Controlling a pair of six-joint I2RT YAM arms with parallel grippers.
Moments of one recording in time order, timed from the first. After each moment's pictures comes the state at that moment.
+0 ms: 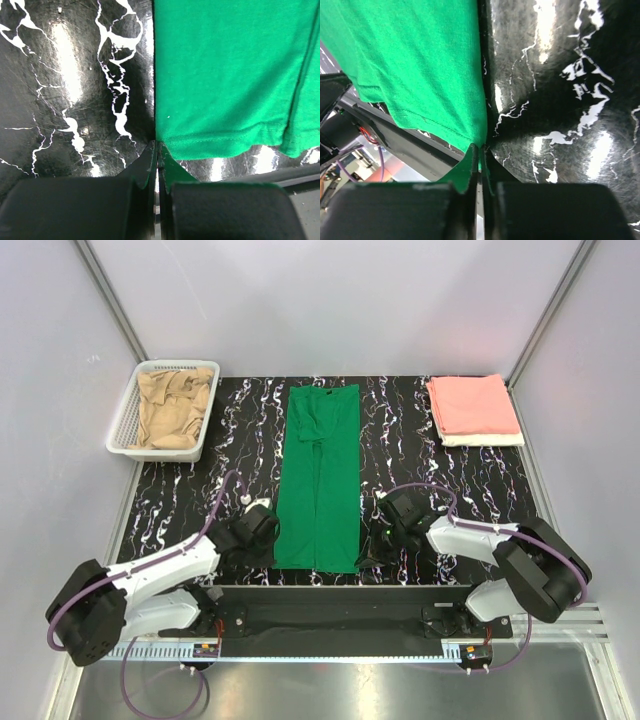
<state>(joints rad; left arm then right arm) -0.78 1.09 0.48 -0.53 -0.10 -0.78 0.69 1.41 0.53 -0.17 -0.40 0.95</state>
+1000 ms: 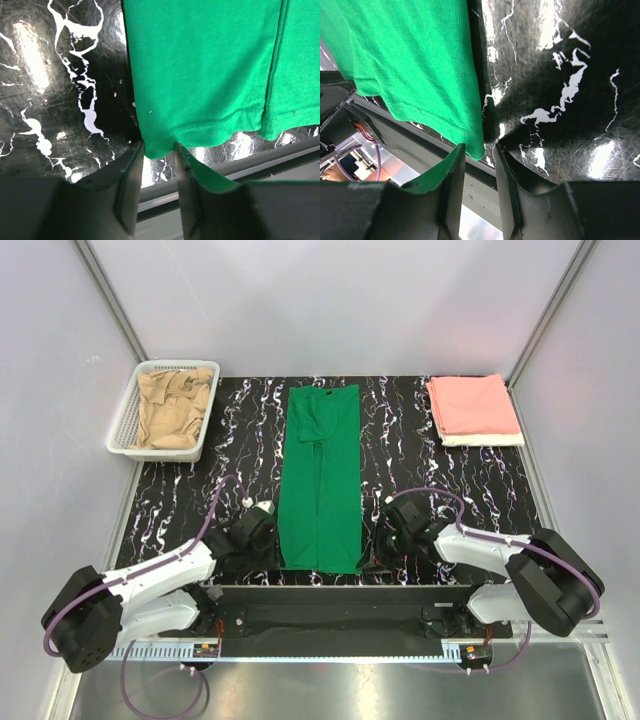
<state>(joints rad) -0.77 1.04 0.43 -0.45 0.01 -0.79 0.70 1.32 0.46 -0.17 -0.38 0.97</state>
